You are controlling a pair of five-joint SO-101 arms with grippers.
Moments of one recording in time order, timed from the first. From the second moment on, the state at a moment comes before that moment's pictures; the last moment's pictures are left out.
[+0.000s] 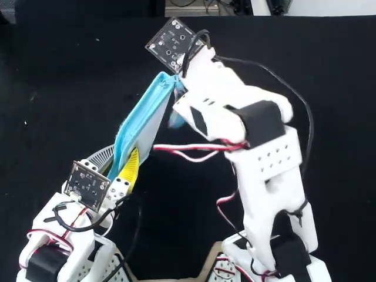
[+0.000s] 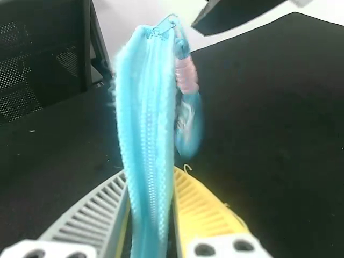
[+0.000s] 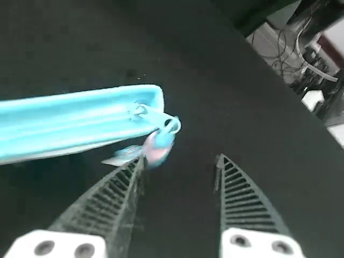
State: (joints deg) left arm 17.1 -104.6 63.2 65.7 -11.4; right arm -23.4 -19.3 -15.9 88.7 21.2
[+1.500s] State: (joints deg) left arm -5.2 -59.8 35.9 60.4 -11.8; right arm -2.6 -65.5 87.3 30.8 13.4
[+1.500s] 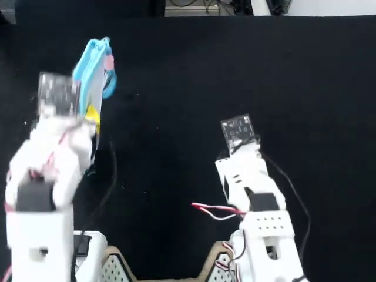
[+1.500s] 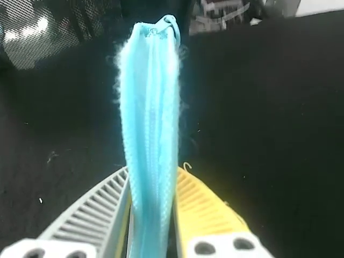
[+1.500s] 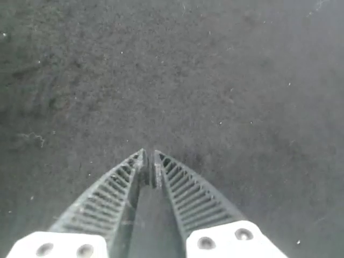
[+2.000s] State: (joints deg) left arm -4.3 -16.9 2.1 60.4 -21.2; right arm -2.7 -83.6 93.3 33.9 13.4
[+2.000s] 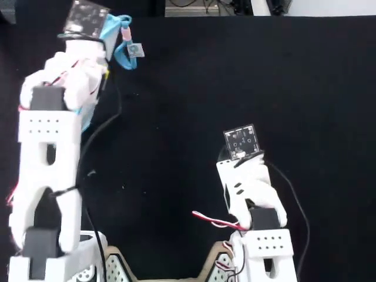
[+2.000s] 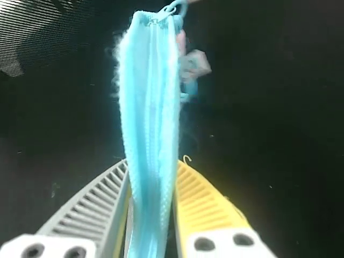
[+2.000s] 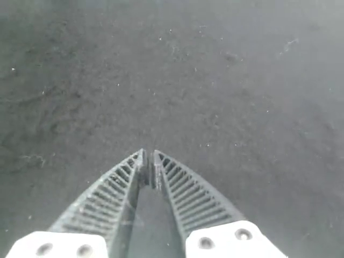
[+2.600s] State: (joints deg) left arm 17.8 -8.7 6.5 54.8 -12.6; right arm -2.7 -88.1 94.5 36.4 13.4
